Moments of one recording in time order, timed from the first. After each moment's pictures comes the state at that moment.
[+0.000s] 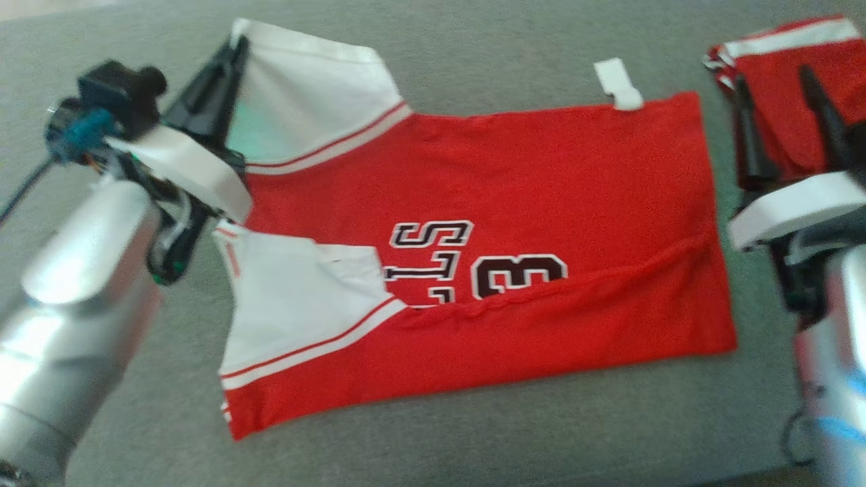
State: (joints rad) left arm -0.92 0.46 -0.84 0.61 -0.79 -0.10 -0.14; right arm -0.44 -0.17 -0.02 0.25 0.11 0.13 -0.01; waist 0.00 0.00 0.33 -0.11
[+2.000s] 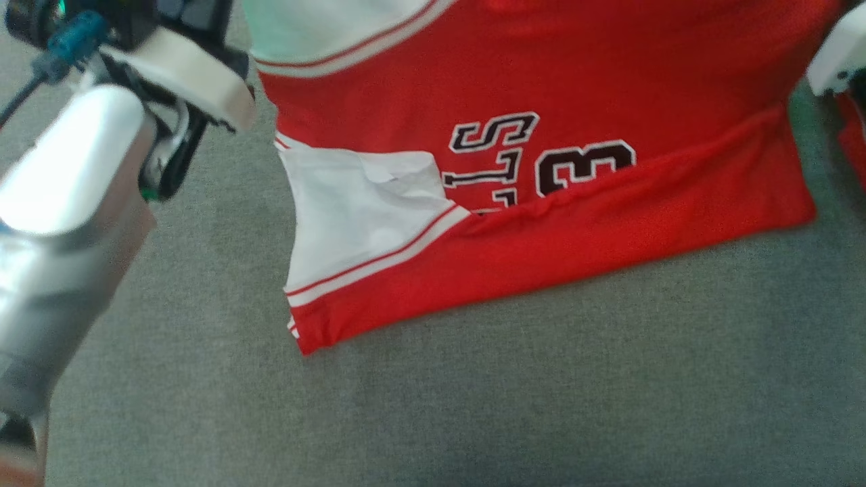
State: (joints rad) left arm -1.08 0.46 -0.86 0.49 -0.69 0.02 -0.13; right arm -1.05 -0.45 0.41 0.92 0.43 0.13 -0.01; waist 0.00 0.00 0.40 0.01
